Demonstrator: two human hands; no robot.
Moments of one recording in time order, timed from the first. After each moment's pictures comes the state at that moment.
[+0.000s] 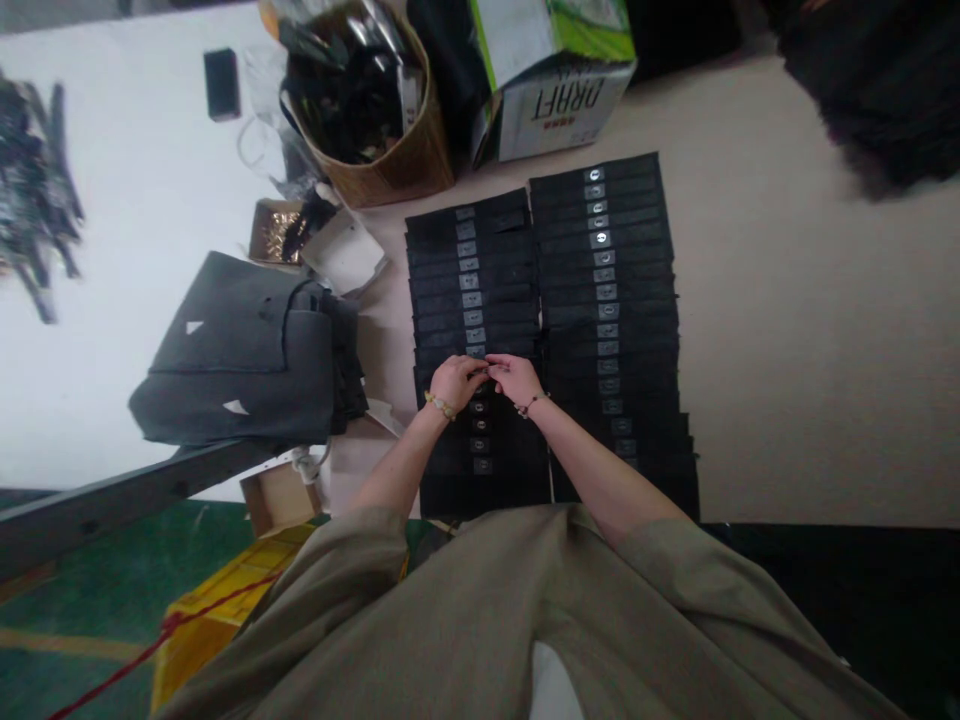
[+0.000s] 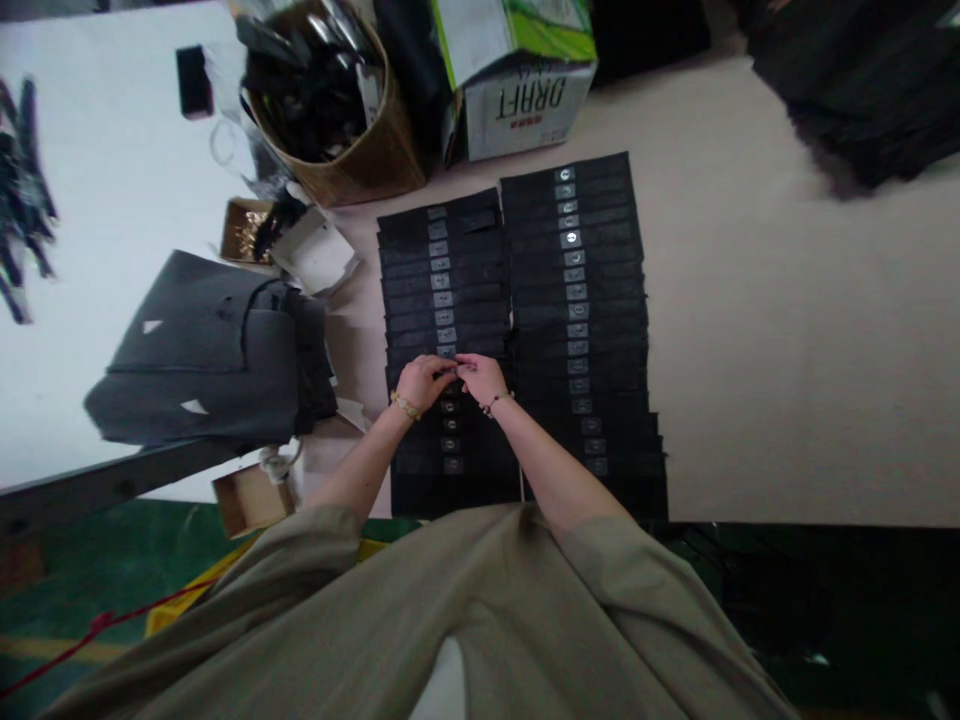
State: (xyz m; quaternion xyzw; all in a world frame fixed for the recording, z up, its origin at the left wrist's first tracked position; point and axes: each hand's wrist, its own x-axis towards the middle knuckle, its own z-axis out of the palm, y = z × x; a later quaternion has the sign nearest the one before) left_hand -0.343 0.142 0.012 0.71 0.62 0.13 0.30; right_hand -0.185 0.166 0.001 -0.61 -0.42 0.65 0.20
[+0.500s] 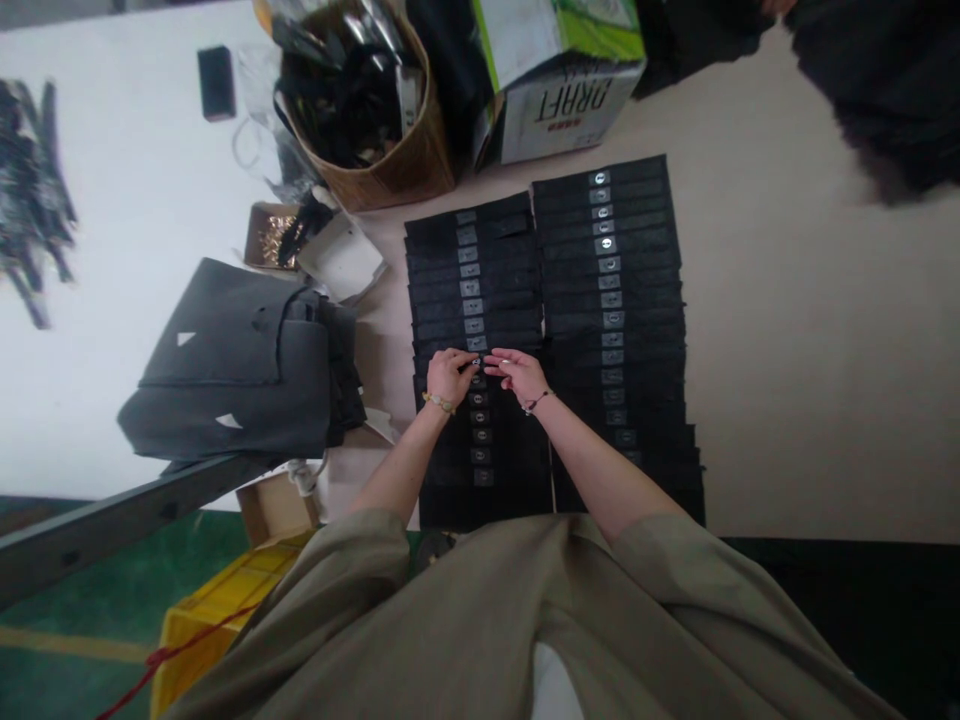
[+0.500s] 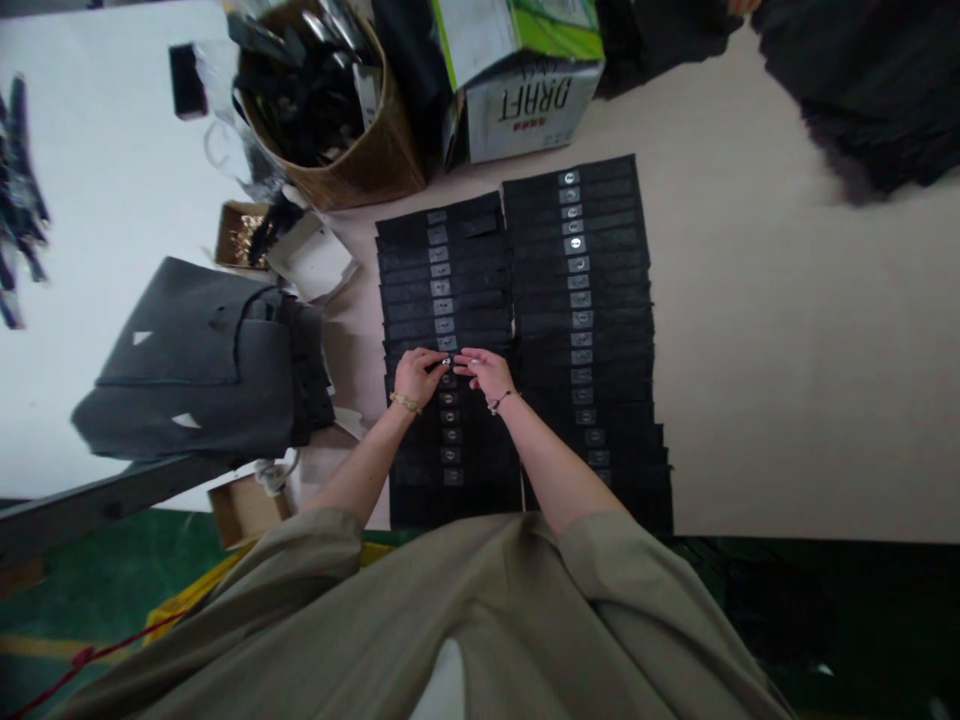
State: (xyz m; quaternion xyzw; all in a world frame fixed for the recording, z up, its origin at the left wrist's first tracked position) left_hand -0.351 0.161 -0.020 0.65 0.70 0.16 0.25; right_hand -0.182 0.189 -0.018 -0.57 -0.22 0.75 0.27
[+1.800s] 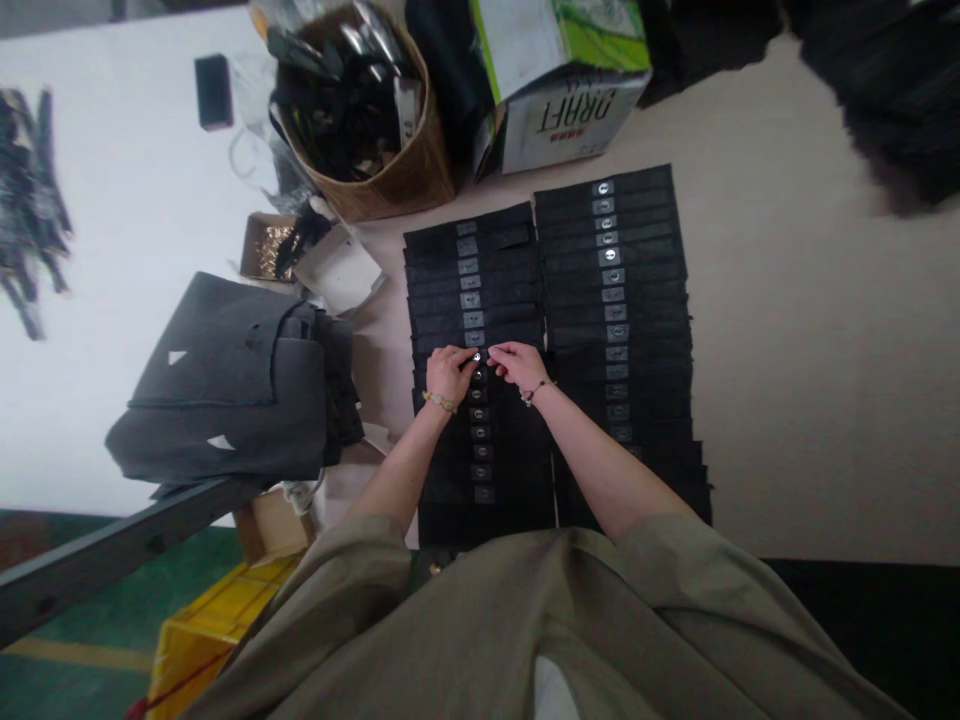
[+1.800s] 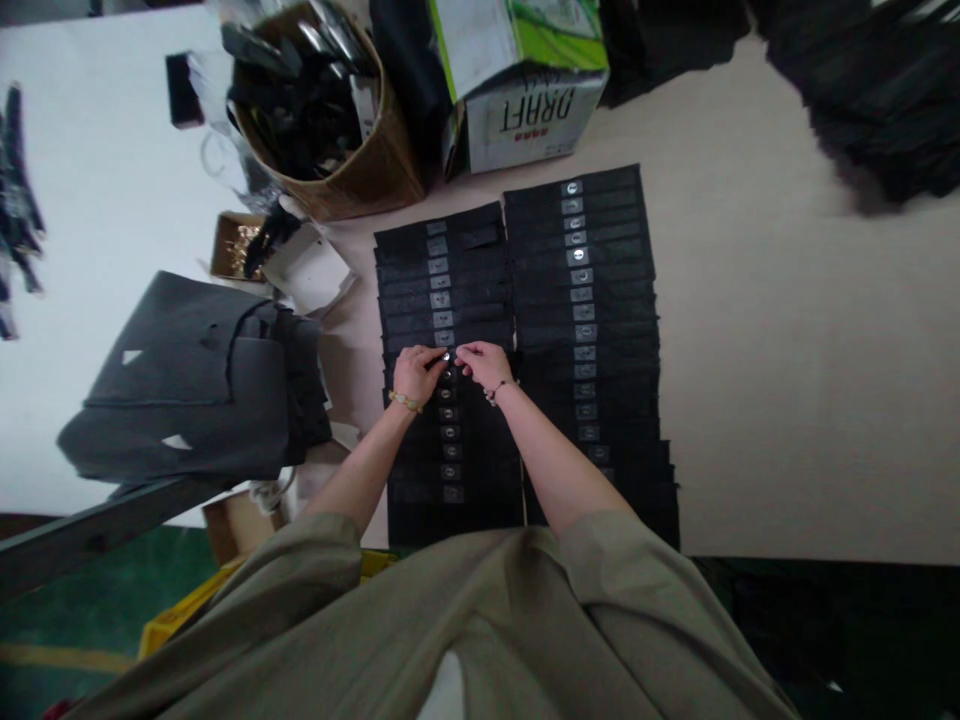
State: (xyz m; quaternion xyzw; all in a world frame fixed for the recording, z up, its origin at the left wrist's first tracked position) left_hand -0.355 0.192 -0.024 0.66 0.70 0.19 0.22; right_hand -0.188 0.234 -0.016 -0.60 -0.35 0.68 0.23
